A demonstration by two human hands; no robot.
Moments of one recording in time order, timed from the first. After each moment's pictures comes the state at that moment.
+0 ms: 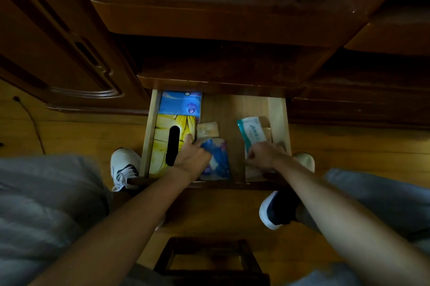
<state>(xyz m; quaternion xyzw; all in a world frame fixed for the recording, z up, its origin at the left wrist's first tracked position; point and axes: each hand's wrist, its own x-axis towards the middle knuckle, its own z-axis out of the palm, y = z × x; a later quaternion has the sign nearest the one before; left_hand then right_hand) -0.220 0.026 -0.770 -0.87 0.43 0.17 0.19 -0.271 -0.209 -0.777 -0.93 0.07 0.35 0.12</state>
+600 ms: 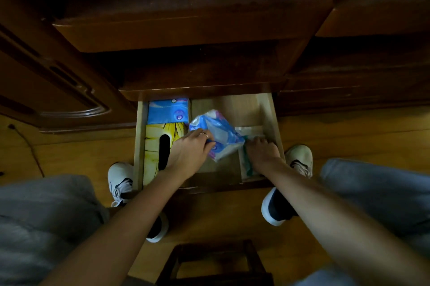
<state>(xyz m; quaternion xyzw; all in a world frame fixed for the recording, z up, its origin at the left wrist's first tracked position) -0.209 0.002 -0.739 -0.93 0.33 0.08 -0.15 -0.283 -0.203 -0.780 -0.94 0.09 0.33 -0.04</state>
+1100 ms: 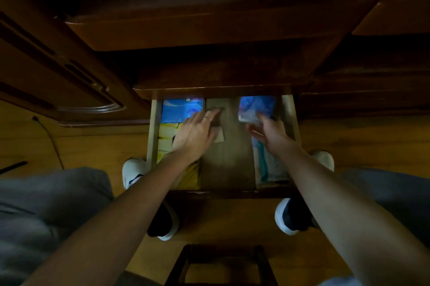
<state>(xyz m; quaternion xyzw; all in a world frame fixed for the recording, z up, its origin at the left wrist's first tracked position) -0.162 0.007 -0.747 -0.94 0.30 0.09 -0.15 -0.214 -0.207 -0.783 -0.46 0.50 0.05 0.74</state>
